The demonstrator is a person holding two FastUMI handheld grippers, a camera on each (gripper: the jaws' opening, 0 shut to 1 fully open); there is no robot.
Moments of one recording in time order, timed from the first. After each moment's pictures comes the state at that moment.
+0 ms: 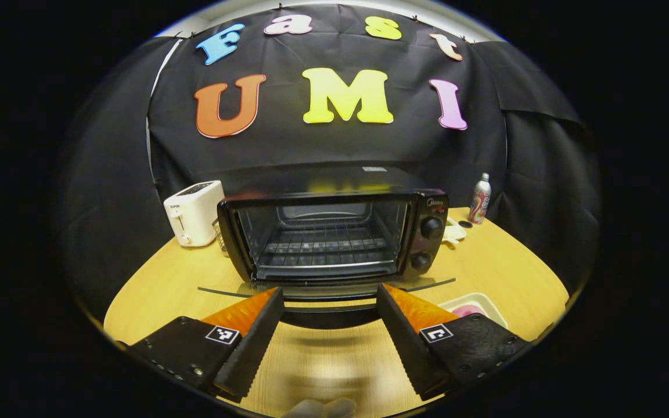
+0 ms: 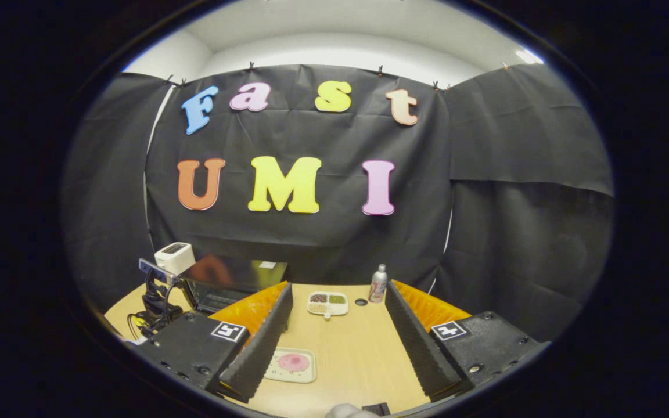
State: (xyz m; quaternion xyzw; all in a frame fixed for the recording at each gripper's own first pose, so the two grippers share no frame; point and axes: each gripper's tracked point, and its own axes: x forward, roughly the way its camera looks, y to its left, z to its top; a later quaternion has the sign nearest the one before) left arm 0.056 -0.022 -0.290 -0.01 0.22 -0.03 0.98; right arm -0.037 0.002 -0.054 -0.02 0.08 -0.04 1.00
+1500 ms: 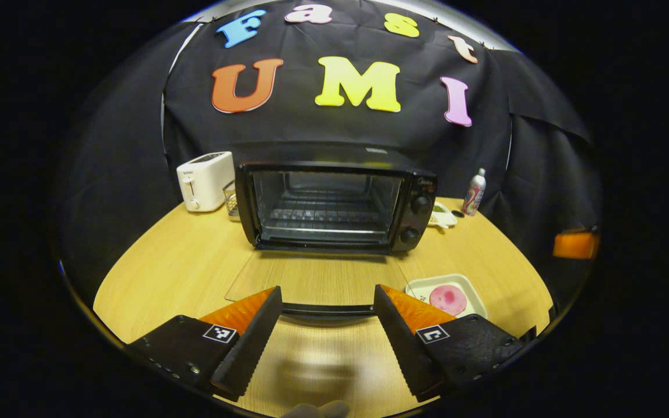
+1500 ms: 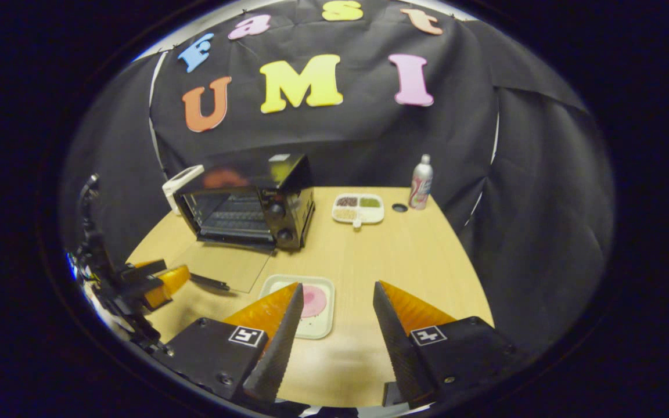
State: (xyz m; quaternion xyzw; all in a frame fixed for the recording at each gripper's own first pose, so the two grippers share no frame) left arm -0.001 -0.020 -0.272 -0.06 0.25 -0.02 0.97; right arm 0.022 0.006 -0.292 0.03 0.34 0.05 0.94
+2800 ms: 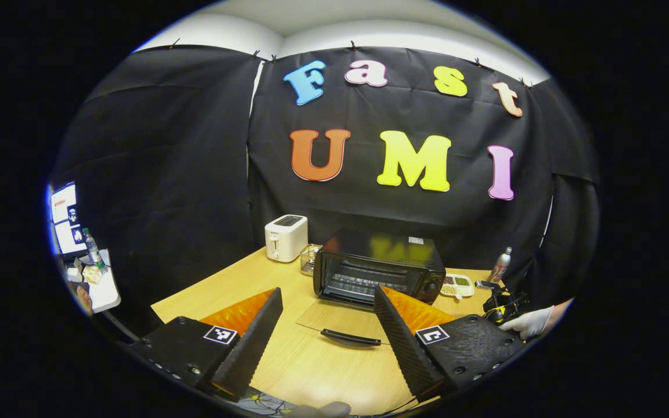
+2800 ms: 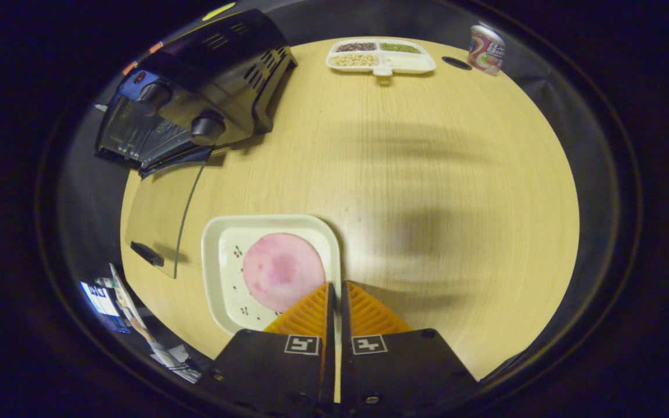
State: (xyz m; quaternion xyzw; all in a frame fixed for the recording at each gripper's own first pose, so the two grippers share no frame) left arm -0.084 0.017 -0.114 -0.08 0.14 0.17 0.97; right arm 0.088 0.020 -0.452 0.07 0.66 0.07 0.74
